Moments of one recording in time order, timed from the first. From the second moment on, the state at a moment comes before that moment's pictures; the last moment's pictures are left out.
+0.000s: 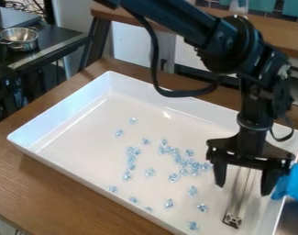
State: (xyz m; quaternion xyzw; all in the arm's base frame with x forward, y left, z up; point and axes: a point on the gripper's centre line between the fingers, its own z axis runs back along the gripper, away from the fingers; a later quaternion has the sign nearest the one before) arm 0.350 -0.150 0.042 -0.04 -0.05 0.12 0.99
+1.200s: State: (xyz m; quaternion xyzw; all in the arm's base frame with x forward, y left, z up) arm 0.345 -0.081 0.036 -0.02 0.00 0.10 0.99
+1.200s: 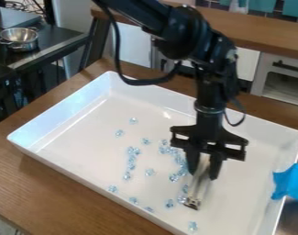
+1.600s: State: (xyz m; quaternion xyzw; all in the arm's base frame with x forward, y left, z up) arm 0.334 -0.028 0.037 0.00 0.01 0.11 0.99
